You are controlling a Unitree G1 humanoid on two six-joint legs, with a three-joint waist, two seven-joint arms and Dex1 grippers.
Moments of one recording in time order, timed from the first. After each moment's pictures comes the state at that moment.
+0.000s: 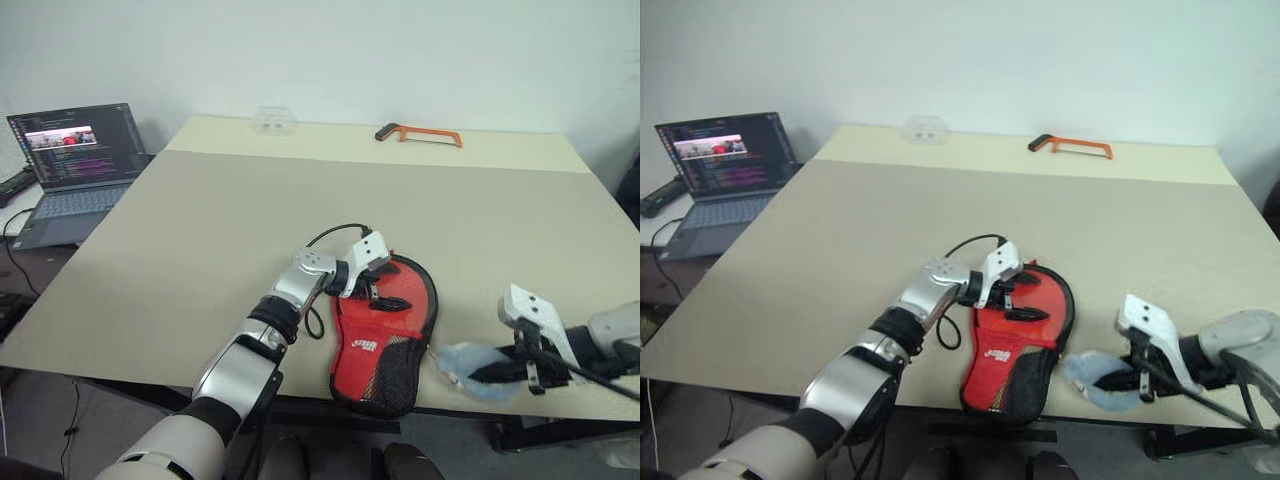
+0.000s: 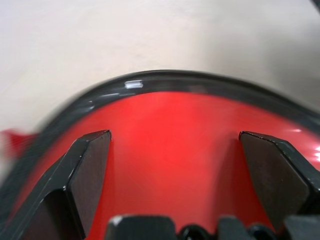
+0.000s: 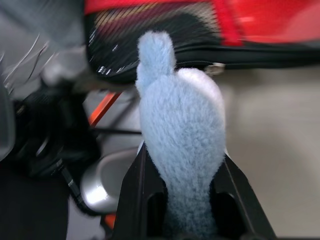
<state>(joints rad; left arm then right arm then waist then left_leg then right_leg) -0.98 0.11 -0.30 0.93 -0.01 0.03 -1.10 -0.03 -1.16 -0.05 -0.67 0.63 1.00 1.13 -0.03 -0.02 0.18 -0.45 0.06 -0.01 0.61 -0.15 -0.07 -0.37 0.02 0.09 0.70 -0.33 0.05</state>
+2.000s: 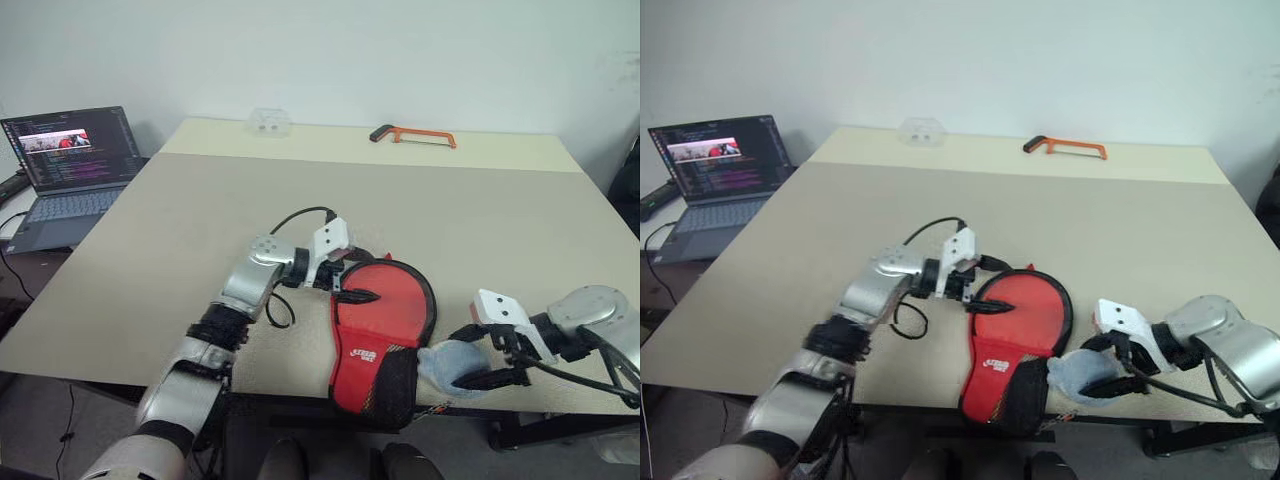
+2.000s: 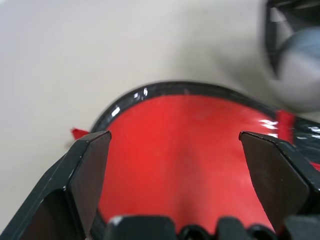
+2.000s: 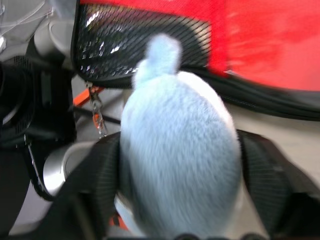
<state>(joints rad) -0.78 0.45 -0.19 0.26 -0.16 0.28 -1.30 -0.31 -1.10 0.16 -0.32 0.45 0.66 1.30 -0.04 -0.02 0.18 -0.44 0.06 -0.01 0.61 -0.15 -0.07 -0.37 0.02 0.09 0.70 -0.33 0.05</state>
